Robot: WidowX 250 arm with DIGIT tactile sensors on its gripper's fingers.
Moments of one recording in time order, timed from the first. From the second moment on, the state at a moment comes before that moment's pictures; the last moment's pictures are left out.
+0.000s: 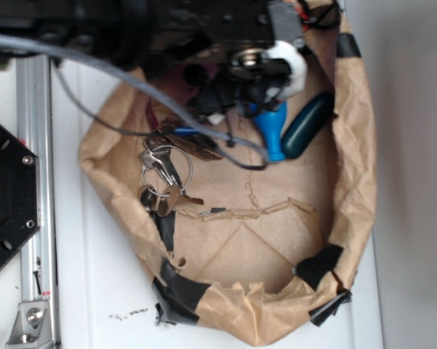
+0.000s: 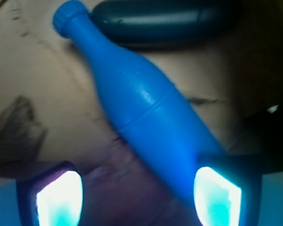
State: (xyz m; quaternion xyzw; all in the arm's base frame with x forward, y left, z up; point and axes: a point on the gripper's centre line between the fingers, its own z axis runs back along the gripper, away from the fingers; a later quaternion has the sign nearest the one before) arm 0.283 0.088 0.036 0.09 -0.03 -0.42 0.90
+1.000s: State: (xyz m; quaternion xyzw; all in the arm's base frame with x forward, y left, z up) arm 0.259 0.028 0.105 0.08 -0.01 -0.36 0.93
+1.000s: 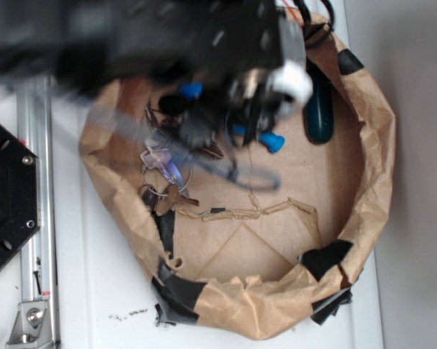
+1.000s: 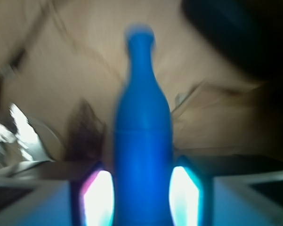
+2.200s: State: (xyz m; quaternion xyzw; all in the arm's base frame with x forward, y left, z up) arm 0.243 0.042 0.115 0.11 0.01 -0.35 0.93
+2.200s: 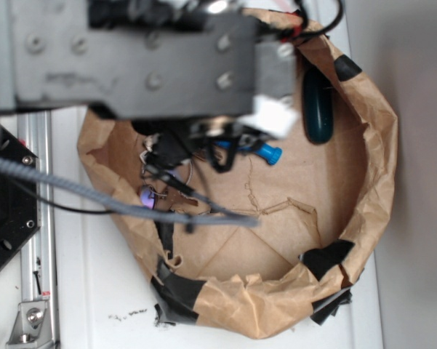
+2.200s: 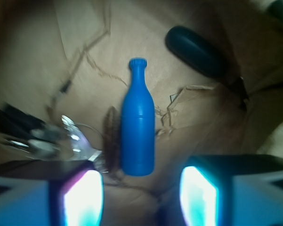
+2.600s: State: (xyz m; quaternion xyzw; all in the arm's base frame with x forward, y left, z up) arm 0.245 0.042 0.096 0.10 0.01 -0.32 0.94
